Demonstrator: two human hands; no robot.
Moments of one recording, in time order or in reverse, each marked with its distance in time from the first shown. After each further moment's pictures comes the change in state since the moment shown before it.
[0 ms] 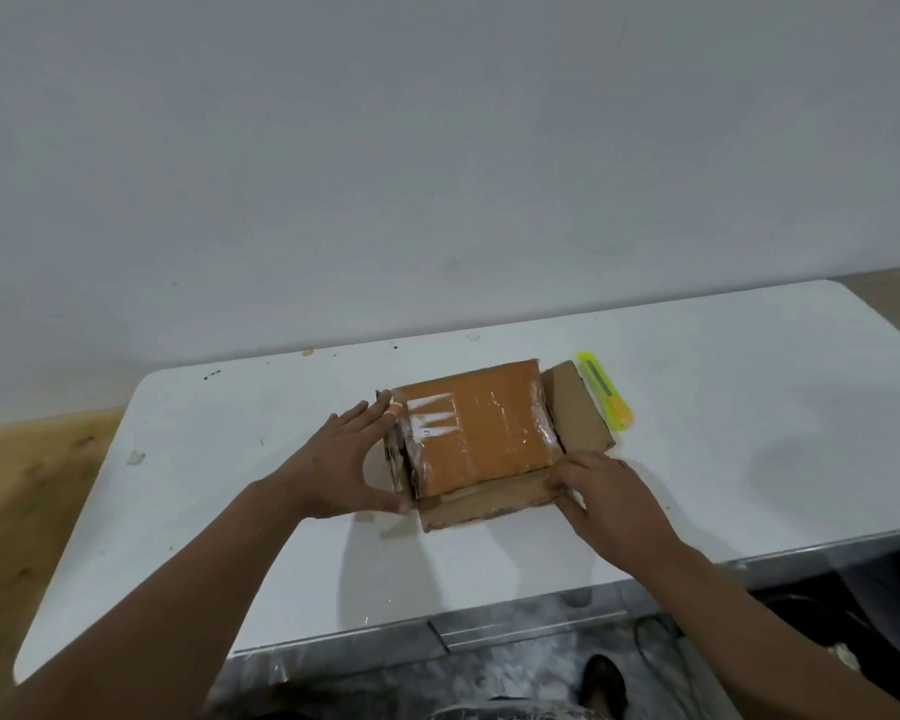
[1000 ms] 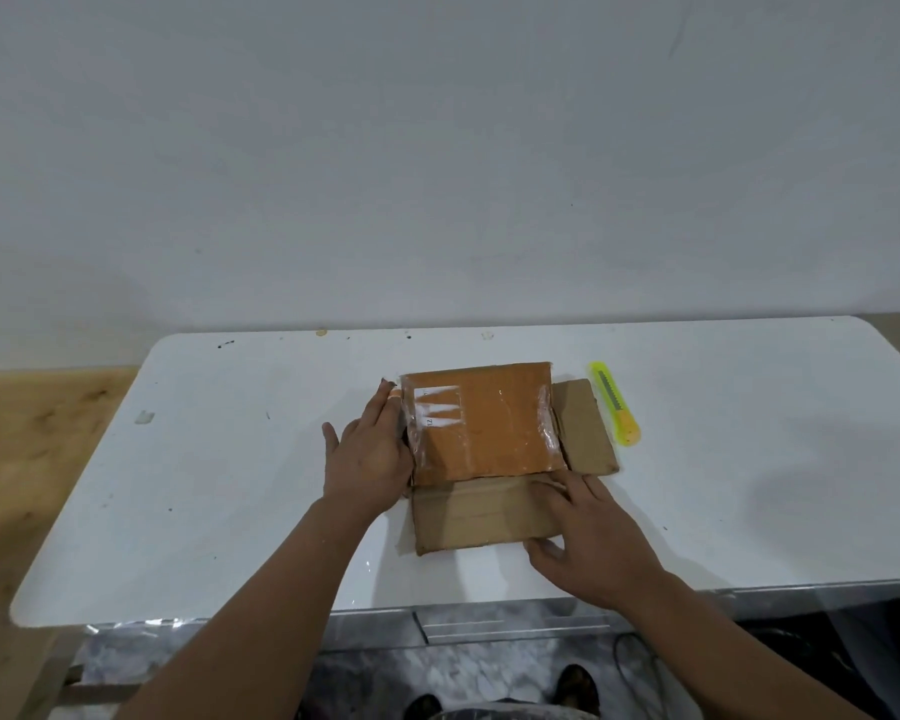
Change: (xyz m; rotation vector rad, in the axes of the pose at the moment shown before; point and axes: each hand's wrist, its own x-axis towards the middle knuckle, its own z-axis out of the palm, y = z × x) left_hand 0.010 0.054 0.037 -0.190 0.345 -0.402; right_hand -0.012 -0.017 0.003 -0.071 -0.174 0.033
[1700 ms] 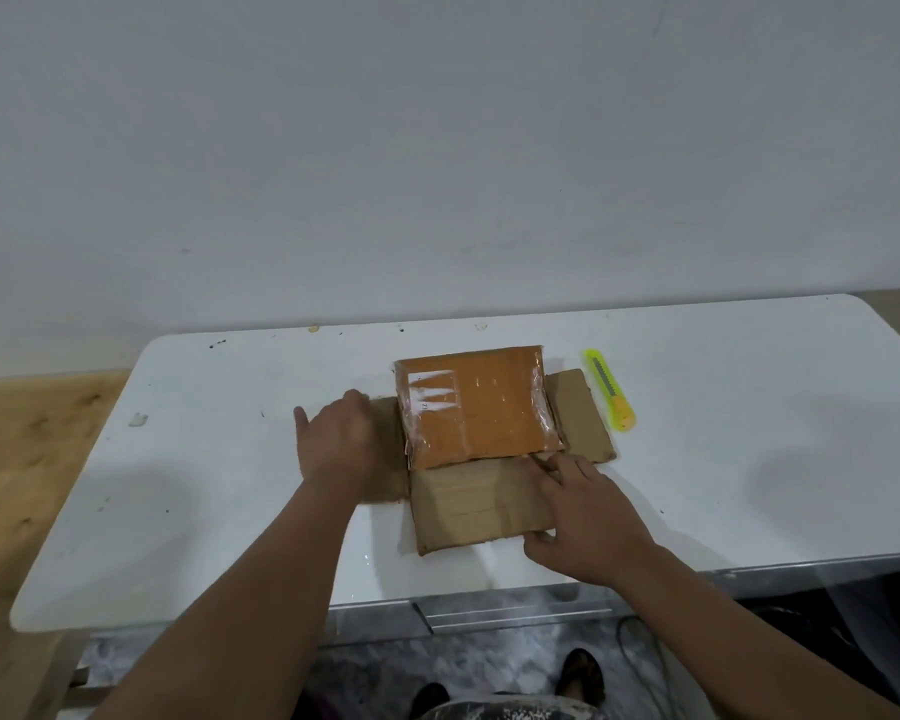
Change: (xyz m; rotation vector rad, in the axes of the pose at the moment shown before) left_hand 0.022 -0.009 -0.008 0.168 0.179 -0.185; right_hand 0.009 -0.004 -0.005 -0.109 -0.111 0.025
